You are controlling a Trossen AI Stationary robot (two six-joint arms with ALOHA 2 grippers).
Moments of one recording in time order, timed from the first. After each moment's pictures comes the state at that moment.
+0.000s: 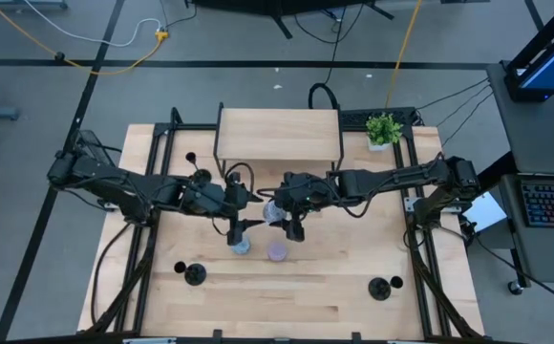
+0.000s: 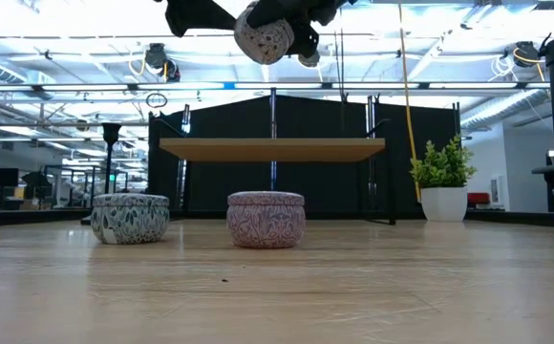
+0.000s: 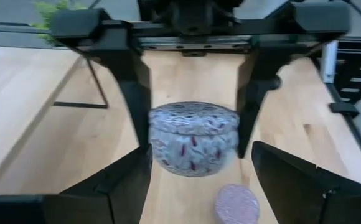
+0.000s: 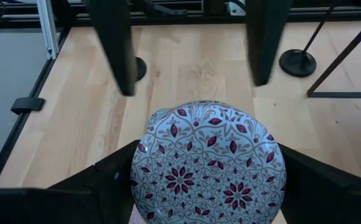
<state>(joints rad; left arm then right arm) -0.21 1.28 1.02 -0.23 -0.21 -0.14 0.08 1.66 1.41 -0.37 -0.03 0.08</state>
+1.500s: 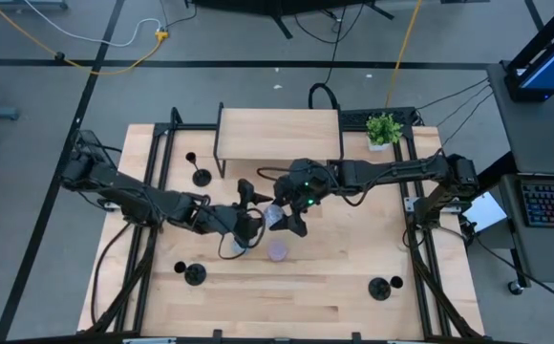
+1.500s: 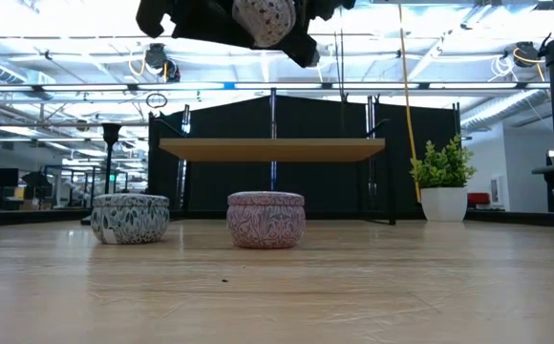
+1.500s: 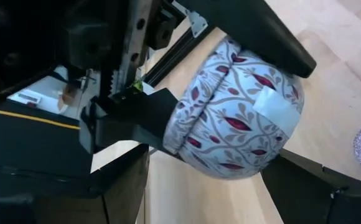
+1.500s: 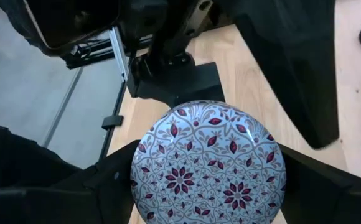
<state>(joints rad) -0.31 1.42 1.02 -0.10 -0.59 0.62 0.00 1.66 1.41 -0.34 -0.37 0.28</state>
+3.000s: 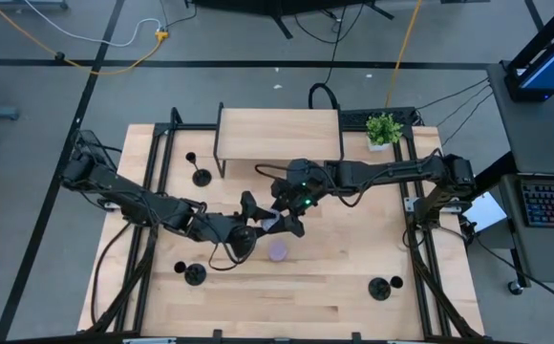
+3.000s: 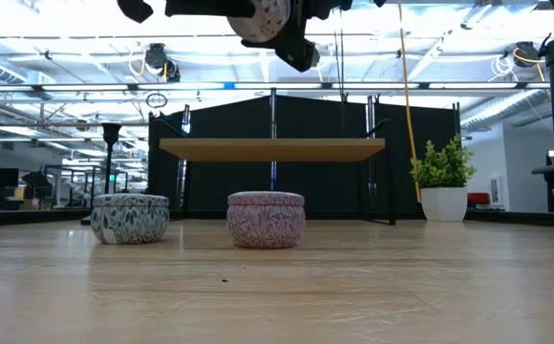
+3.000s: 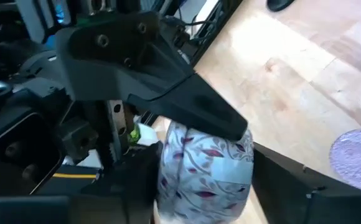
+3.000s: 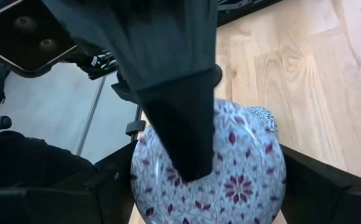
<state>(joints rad) -0.37 1.42 1.02 -0.03 -0.52 0.80 0.00 1.69 1.41 -0.28 -0.45 0.41</state>
